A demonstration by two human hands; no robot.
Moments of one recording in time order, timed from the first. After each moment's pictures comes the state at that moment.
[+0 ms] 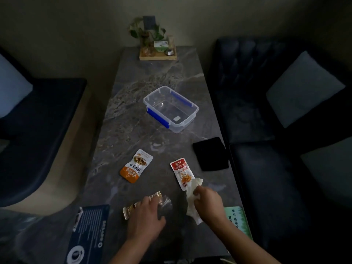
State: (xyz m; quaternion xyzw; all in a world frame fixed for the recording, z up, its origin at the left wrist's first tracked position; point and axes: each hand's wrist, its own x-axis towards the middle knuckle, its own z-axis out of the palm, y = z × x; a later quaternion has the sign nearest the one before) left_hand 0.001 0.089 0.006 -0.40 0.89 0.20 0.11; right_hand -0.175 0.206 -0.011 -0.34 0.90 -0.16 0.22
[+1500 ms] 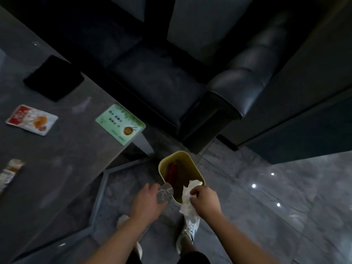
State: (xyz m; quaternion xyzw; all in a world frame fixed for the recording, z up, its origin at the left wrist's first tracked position) left_hand 0.040 0.360 -0.148 -0.04 0.92 0.22 0.31; right_hand 0.039 0.562 -0.147 0.17 0.89 -0.28 0.31
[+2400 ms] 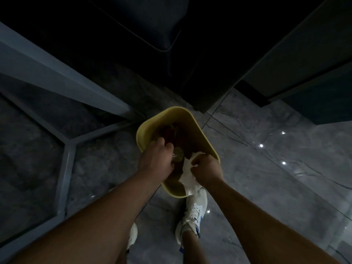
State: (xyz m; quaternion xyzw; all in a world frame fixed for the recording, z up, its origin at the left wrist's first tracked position) left_hand -0.037 0.448 -0.443 0.11 0.94 0.10 0.30; right_hand 0.001 0.613 -0.481 0.23 0.86 -0.29 0.35
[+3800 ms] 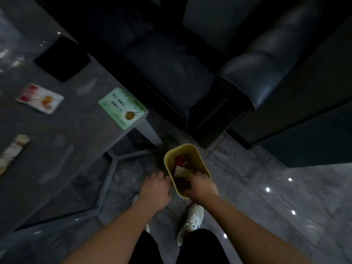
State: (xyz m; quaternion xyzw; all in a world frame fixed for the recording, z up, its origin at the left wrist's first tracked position) left_hand 0.035 0.392 -0.175 0.09 0.95 0.01 0.31; right_hand 0.014 0.563 -0.175 -0.05 0.92 -0.16 0.35
